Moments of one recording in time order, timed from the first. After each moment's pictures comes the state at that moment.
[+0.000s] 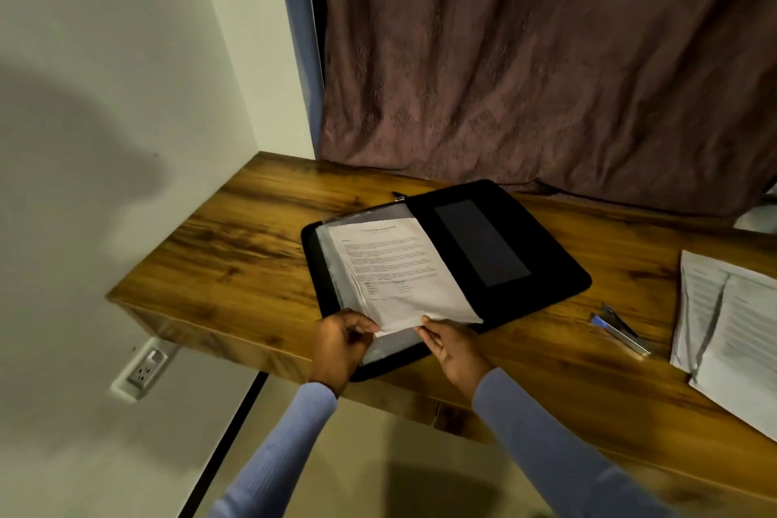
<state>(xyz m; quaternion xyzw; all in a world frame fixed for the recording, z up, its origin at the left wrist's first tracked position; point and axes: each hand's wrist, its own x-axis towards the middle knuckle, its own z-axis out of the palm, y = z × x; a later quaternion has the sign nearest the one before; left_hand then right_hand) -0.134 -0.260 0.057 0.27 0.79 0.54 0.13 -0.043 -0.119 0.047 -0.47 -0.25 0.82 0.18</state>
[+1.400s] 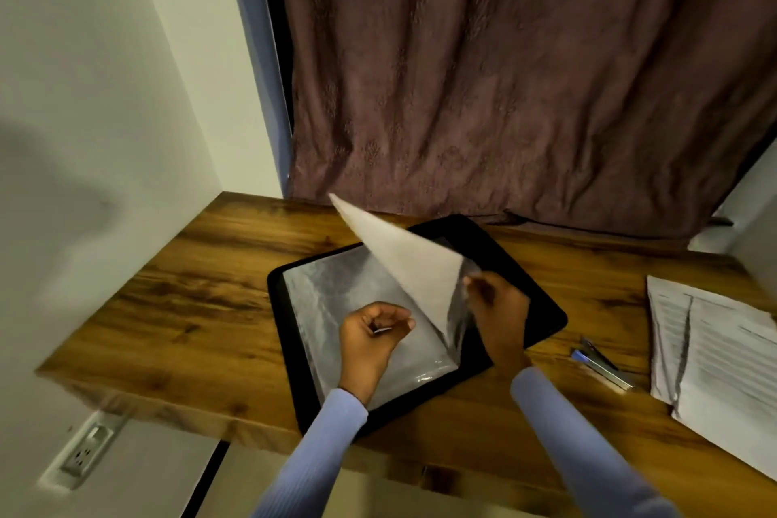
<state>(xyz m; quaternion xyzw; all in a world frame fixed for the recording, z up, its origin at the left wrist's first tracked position) -0.128 -0.178 0.115 0.24 0.66 0.68 0.21 -0.029 -0.025 0.107 -0.38 -0.75 0.31 0.44</state>
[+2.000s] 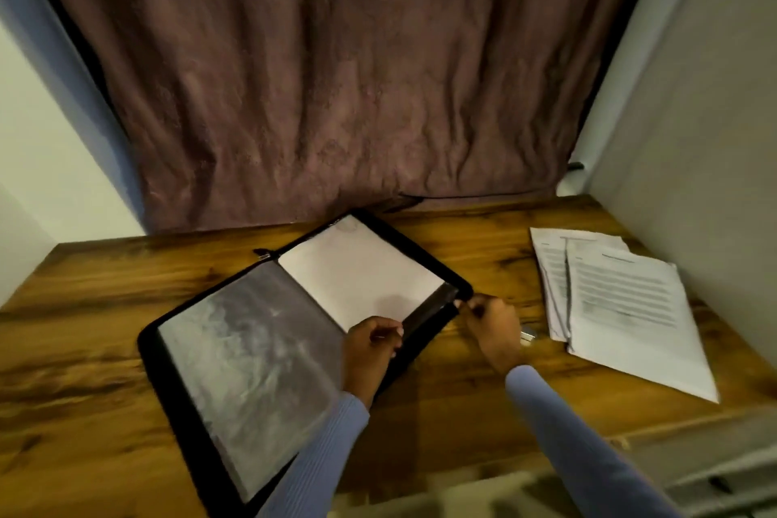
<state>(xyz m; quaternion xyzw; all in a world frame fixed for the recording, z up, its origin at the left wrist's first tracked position) -0.075 -0.076 0.076 0.30 0.68 0.56 0.37 0.082 0.048 0.058 -0.60 -0.71 0.27 0.25</state>
